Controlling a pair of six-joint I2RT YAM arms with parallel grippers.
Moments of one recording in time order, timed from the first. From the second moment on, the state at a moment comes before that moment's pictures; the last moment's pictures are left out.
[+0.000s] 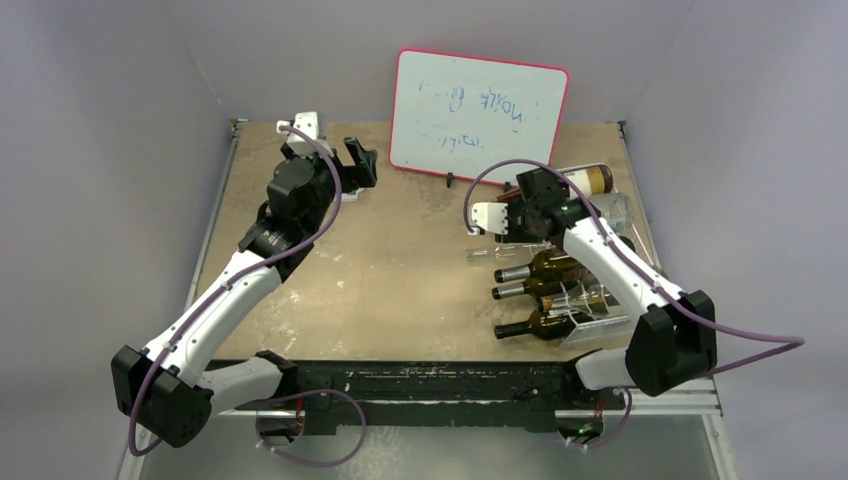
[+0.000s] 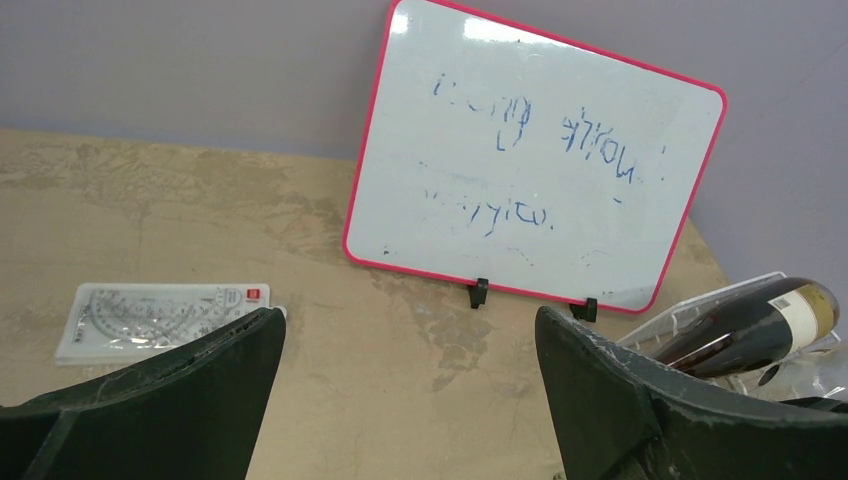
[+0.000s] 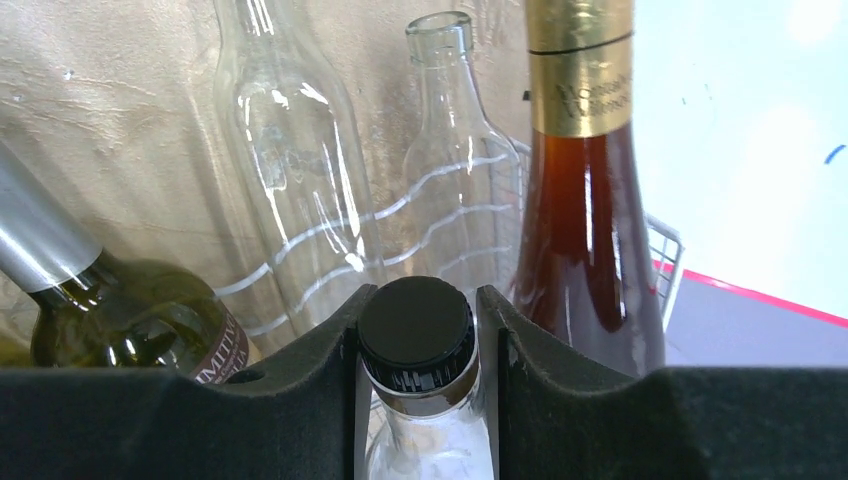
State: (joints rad) left arm -0.48 1.13 1.03 0.04 -0.27 -0.34; right arm 0.37 1.38 1.09 -0.69 -0.02 -1.22
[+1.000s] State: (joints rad) left arm -0.48 1.16 1.03 0.04 -0.27 -0.34; right arm 0.36 1.10 1.13 -0.61 0.04 -0.87
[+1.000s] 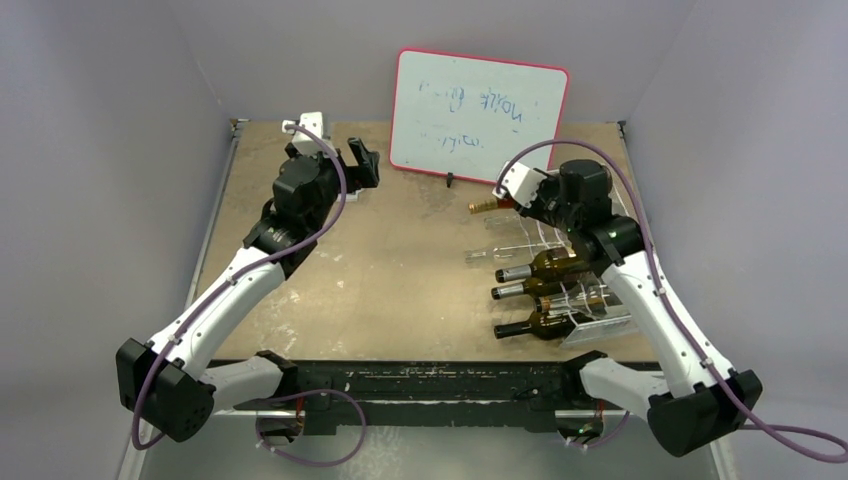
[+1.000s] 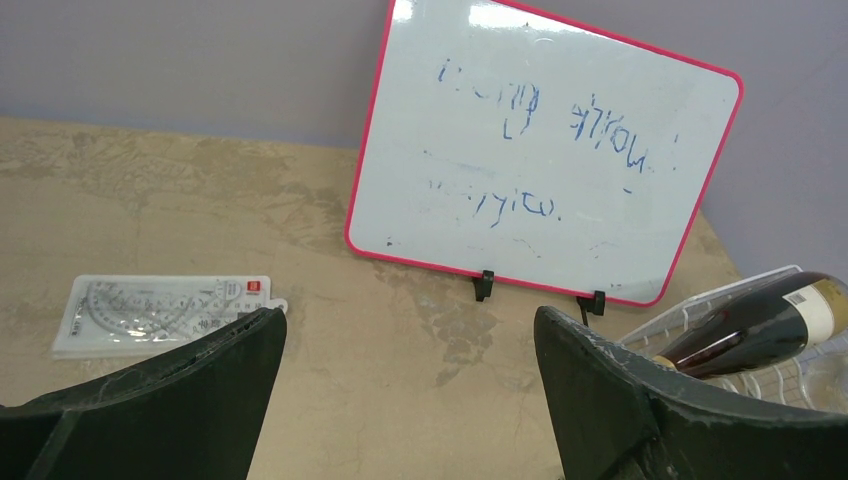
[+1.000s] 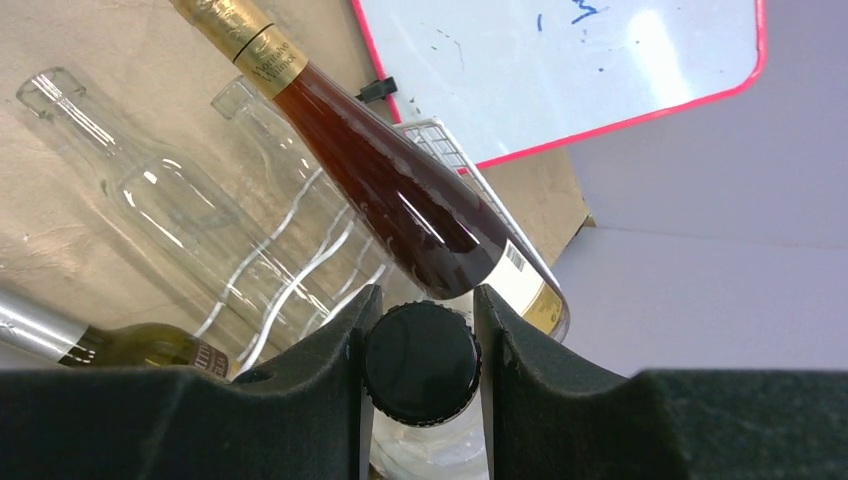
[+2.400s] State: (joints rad) left arm -0.48 1.16 1.02 0.04 -0.27 -0.36; right arm 0.37 0.96 1.39 -0.67 0.10 -0.36
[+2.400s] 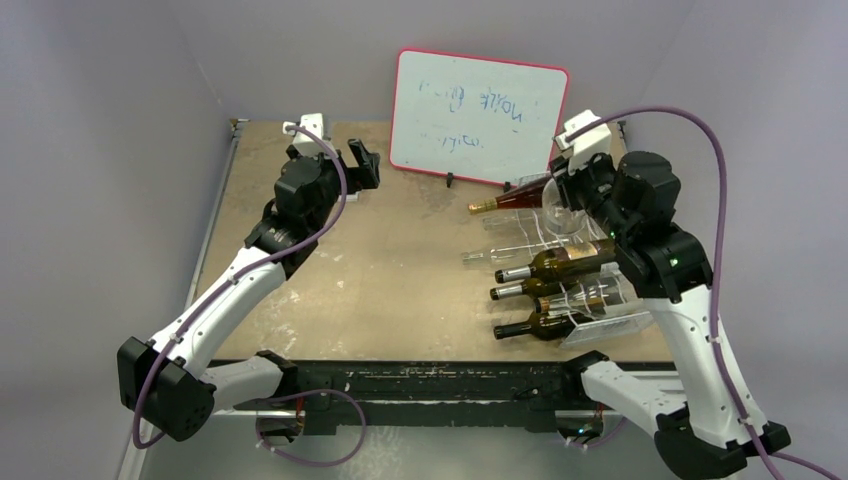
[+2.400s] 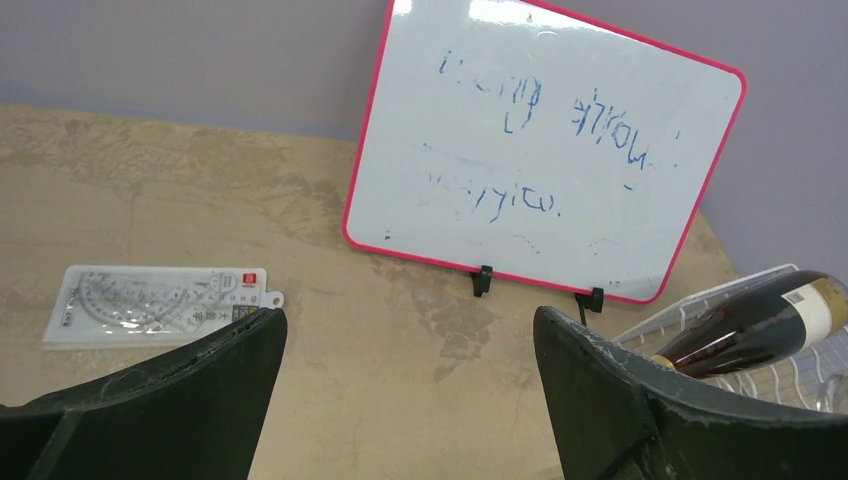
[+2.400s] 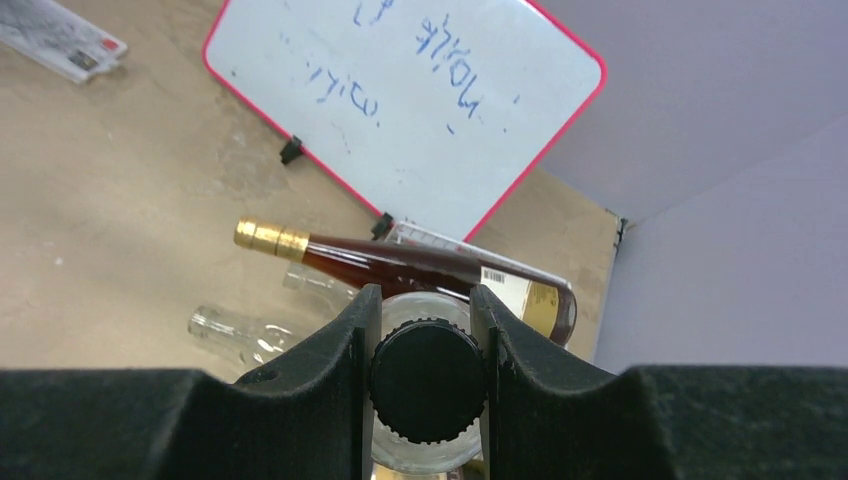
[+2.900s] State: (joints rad) left arm -0.48 1.16 1.02 0.03 -0.30 -0.36; right arm 0.38 1.12 1.51 -0.63 -0.18 -0.25
